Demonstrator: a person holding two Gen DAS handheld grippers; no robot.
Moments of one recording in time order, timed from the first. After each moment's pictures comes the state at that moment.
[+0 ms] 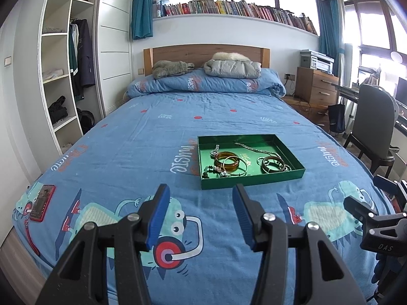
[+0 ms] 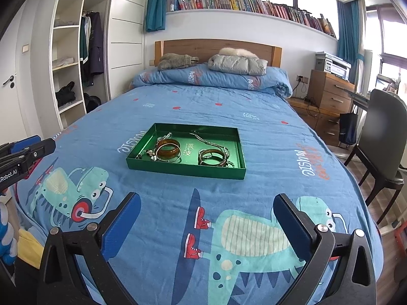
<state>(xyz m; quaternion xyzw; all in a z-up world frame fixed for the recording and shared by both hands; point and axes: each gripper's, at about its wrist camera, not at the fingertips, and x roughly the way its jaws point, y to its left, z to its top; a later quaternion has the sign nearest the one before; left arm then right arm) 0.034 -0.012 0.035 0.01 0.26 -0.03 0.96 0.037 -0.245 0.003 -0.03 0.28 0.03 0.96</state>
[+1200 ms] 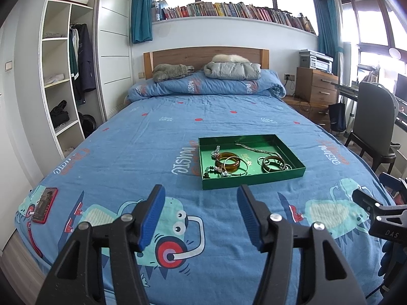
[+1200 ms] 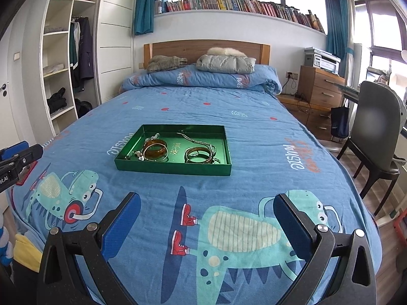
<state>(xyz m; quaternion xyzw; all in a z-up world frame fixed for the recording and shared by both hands) 0.029 -0.015 0.031 0.02 0.26 -0.02 0.97 0.031 -0.268 0.000 -0.02 0.28 0.01 0.96</state>
